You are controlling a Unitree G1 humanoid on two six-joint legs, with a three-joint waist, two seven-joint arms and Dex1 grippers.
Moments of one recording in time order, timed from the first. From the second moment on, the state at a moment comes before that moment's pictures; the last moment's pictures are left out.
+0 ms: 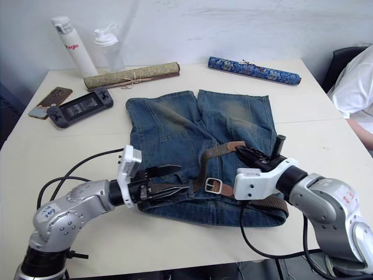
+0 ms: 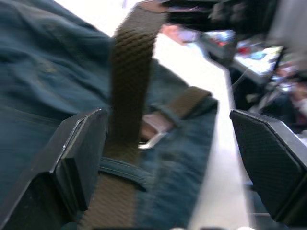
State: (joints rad) left arm -0.23 0.50 -0.14 -0.56 -0.60 0.73 -0.47; right arm -0.08 -0.80 -0.05 -0.72 -0.47 0.09 0.76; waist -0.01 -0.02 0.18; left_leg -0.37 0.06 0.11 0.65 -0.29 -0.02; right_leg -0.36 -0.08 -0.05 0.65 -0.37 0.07
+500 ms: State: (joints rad) left arm -0.34 0.31 -0.31 -0.49 -0.18 0.47 -0.33; right arm -0.18 -0.74 0.08 -0.75 -0.57 0.26 0.82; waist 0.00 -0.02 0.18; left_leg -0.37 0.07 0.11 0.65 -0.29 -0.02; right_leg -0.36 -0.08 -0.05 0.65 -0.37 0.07
